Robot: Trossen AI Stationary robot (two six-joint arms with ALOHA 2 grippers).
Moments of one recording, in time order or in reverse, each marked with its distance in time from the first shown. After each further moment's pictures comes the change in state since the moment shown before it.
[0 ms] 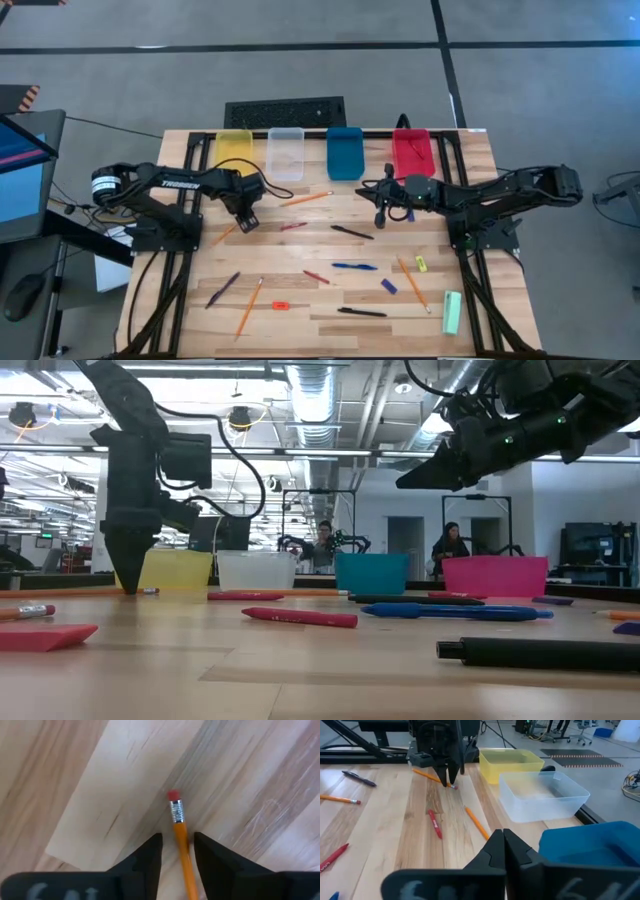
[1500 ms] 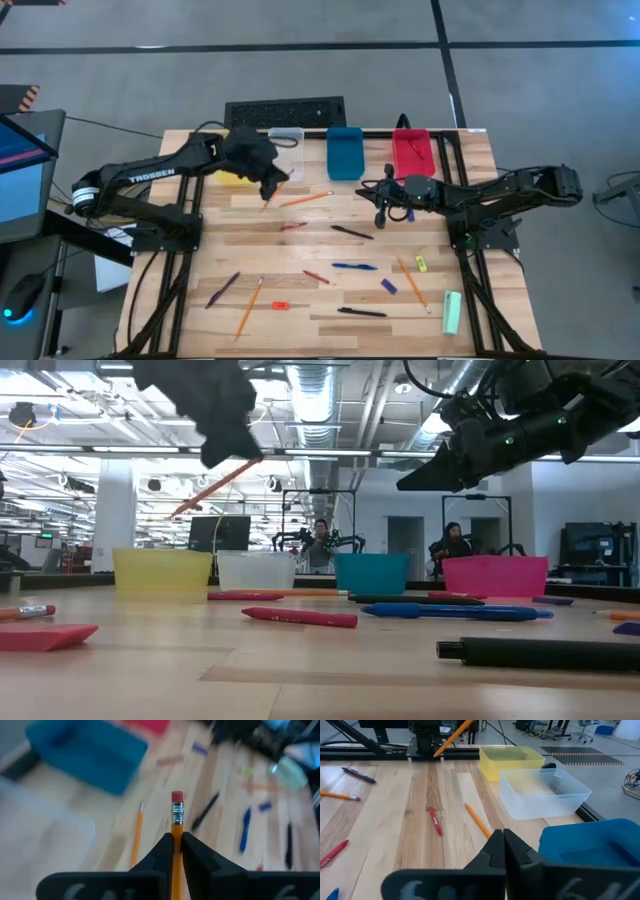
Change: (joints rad) left arm 0.073 -0.212 0.373 0.248 0.241 0.050; right arm 0.000 0.000 0.000 -0.014 -0.001 -0.001
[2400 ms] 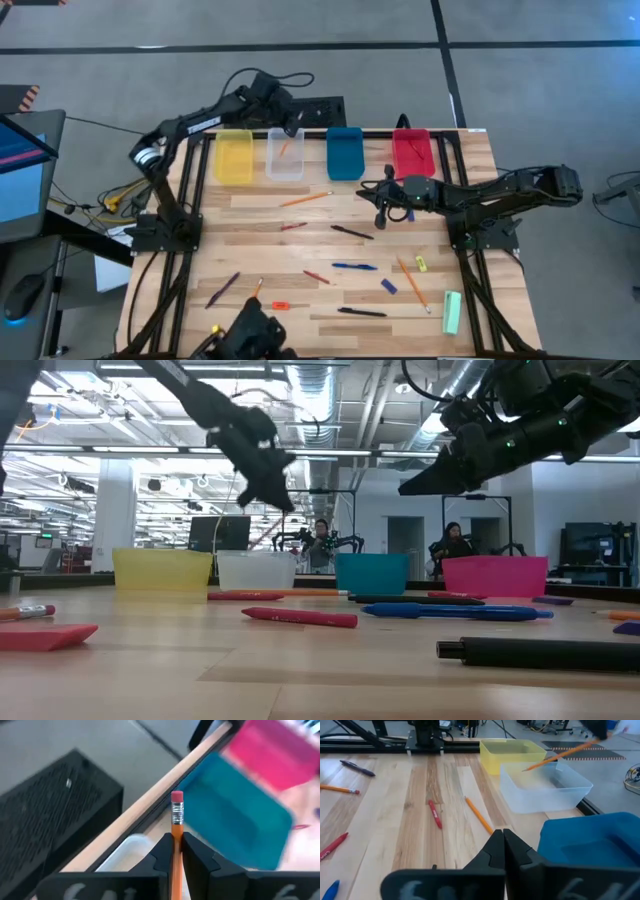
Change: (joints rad) left arm 0.406 0.582 0.419 0.039 0.010 0.107; right arm 0.000 0.000 0.000 -0.032 0.000 0.004
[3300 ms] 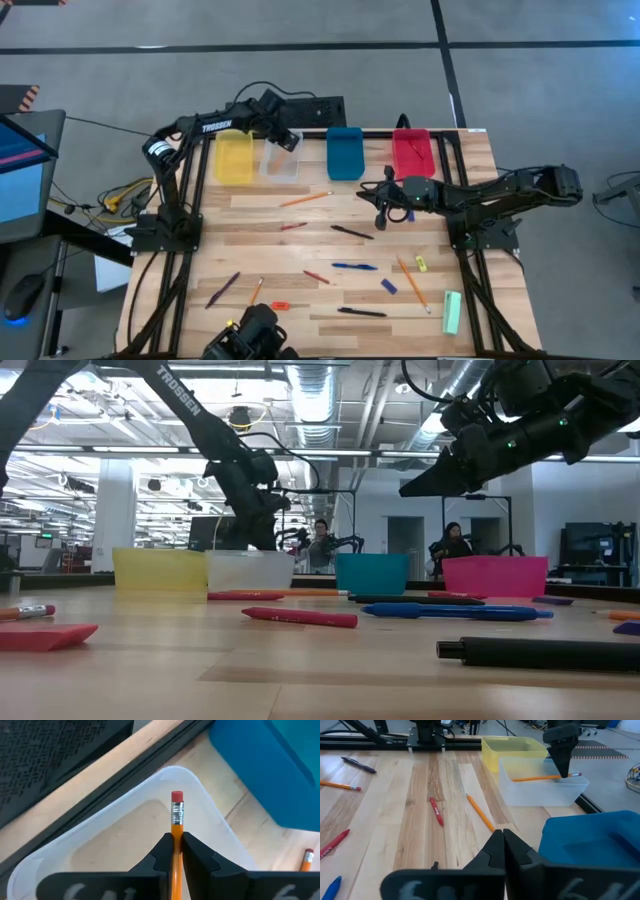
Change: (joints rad) left arm 0.002 0.109 -0.069 -0.070 -0.017 -0.034; right arm 0.005 0.000 0.000 -0.010 0.001 -0.004
